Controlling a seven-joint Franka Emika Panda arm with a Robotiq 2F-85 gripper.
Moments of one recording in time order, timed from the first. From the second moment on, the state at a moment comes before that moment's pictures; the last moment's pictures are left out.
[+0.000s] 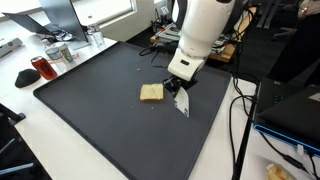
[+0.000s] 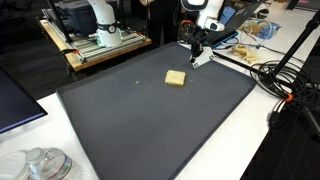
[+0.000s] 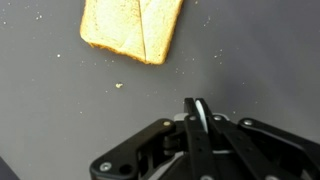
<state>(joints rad) 0.29 0.52 0.12 -1.93 -0.44 2.36 -0.16</state>
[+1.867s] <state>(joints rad) 0.00 0.38 0.25 -2.30 -0.11 2.90 -0.34</state>
